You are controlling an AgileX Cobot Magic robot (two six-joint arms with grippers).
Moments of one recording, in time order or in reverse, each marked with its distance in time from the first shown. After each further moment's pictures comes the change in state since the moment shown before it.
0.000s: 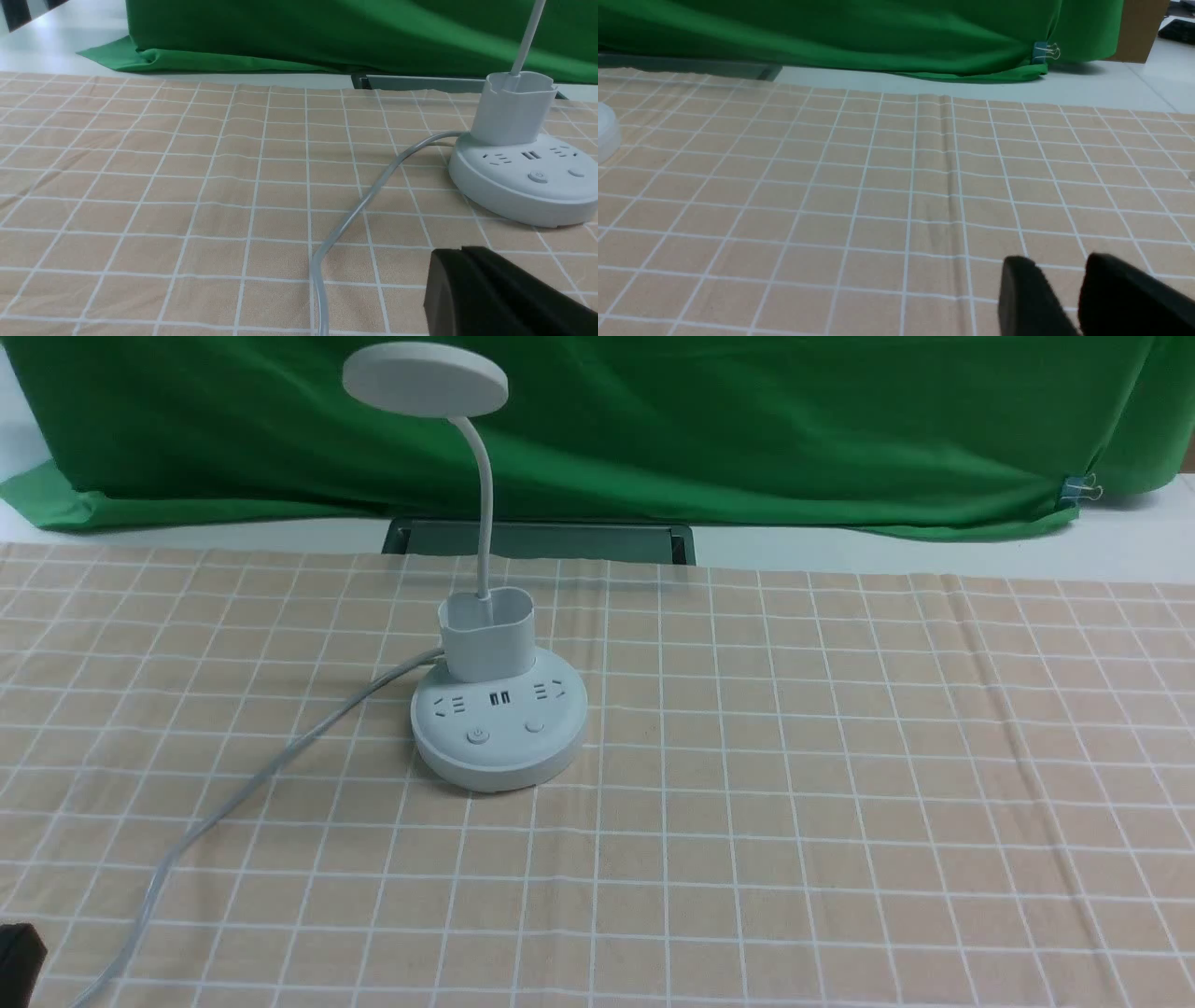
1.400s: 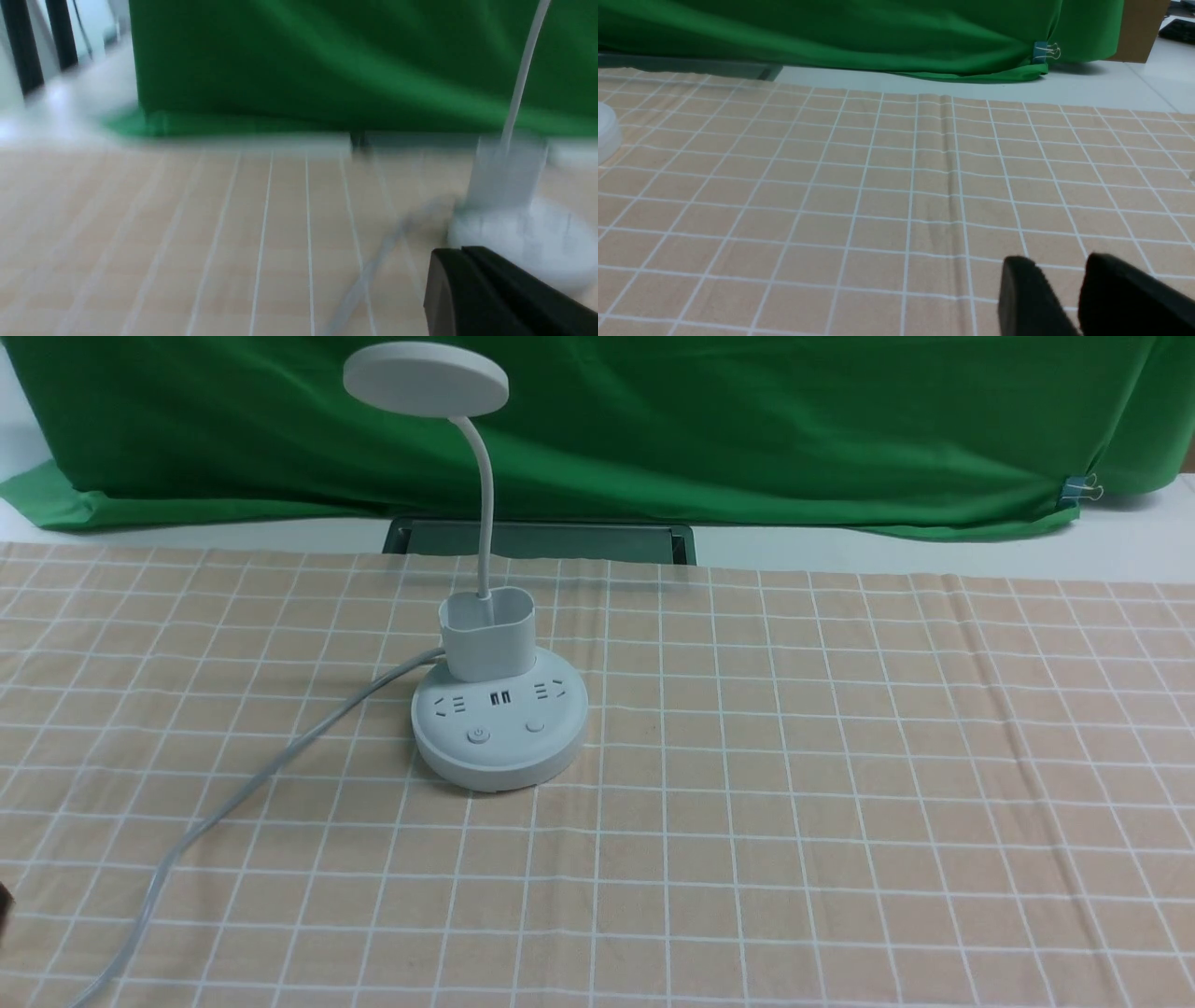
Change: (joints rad) right arm 0.000 0.000 0.000 0.000 0.000 0.000; left arm 0.000 0.000 0.000 0.021 -0.233 0.000
